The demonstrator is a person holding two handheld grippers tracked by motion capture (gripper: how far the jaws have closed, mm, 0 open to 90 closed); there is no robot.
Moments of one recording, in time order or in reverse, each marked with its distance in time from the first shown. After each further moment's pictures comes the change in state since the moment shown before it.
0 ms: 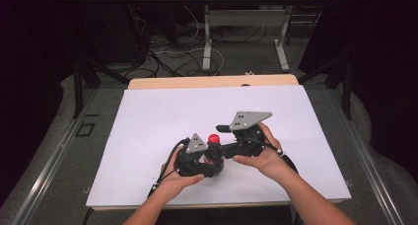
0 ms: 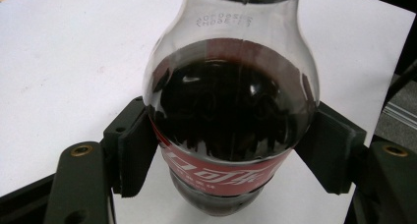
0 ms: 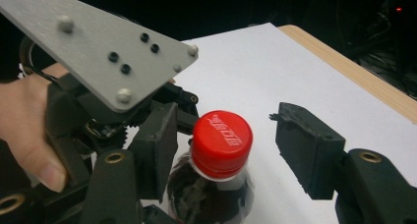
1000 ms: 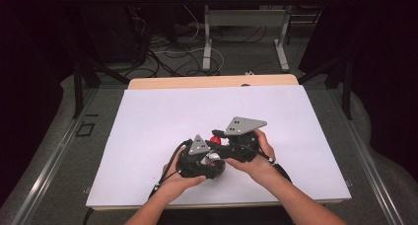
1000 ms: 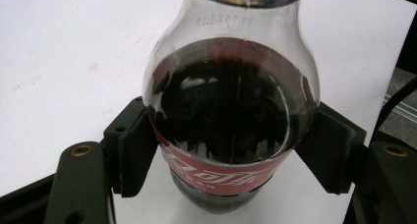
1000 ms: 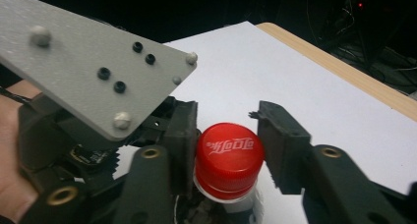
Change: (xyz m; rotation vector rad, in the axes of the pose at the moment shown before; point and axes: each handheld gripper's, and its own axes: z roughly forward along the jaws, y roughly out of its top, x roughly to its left) left arm -0.004 -0.001 0.003 0.012 -0.005 0.008; right arm 0.011 -0.006 0.012 0.009 -0.081 0.025
